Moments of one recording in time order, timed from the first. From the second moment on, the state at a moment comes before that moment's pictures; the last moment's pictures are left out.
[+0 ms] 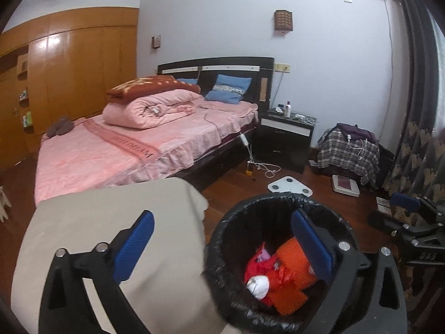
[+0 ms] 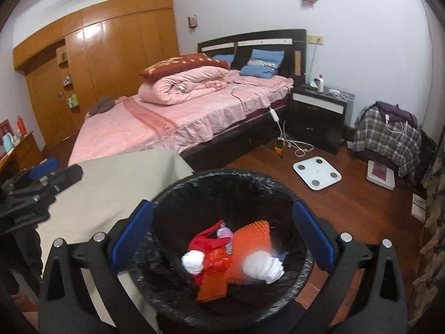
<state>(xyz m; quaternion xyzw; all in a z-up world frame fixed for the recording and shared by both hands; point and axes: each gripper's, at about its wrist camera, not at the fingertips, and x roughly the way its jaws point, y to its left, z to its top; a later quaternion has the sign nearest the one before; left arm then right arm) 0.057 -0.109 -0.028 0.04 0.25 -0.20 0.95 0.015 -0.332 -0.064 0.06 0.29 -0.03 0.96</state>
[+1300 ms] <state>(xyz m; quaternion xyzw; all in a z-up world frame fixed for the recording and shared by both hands) -0.036 -0.038 0.001 0.04 0.23 -0.15 0.96 -0.032 -0.243 -0.017 0.03 0.28 0.01 0.96</state>
